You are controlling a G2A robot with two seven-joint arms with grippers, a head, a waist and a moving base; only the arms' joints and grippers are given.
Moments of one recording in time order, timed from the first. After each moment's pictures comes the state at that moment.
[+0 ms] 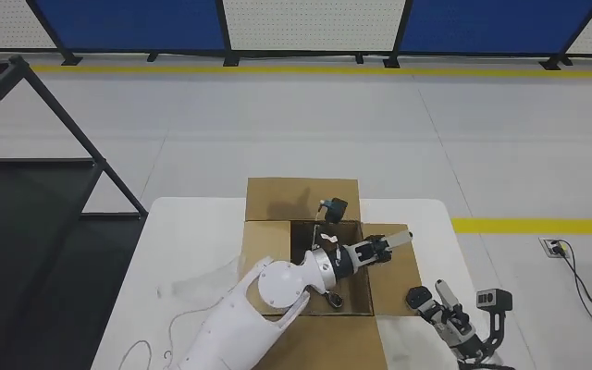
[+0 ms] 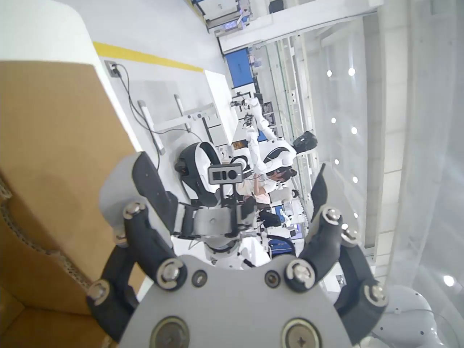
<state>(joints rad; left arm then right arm) 0.59 -1.45 -0.80 -1.33 -0.22 -0.14 -0.49 -1.51 -1.15 1.55 -1.69 0.43 -0.46 0.46</state>
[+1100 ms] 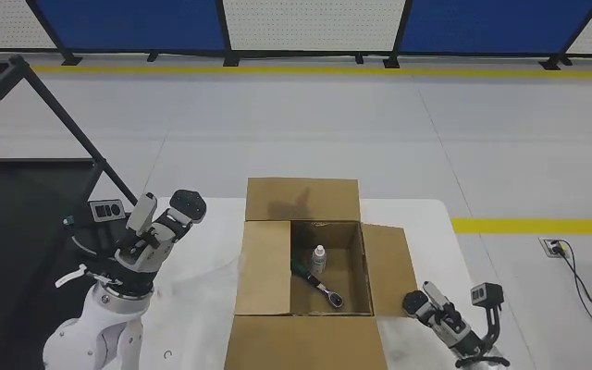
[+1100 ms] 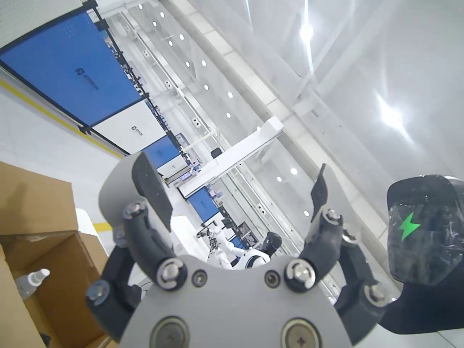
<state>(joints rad) 1.16 -1.30 -1.67 -1.97 -0.37 -0.28 -0.53 -1.50 -1.14 1.60 -1.76 0.36 -0.34 0.53</state>
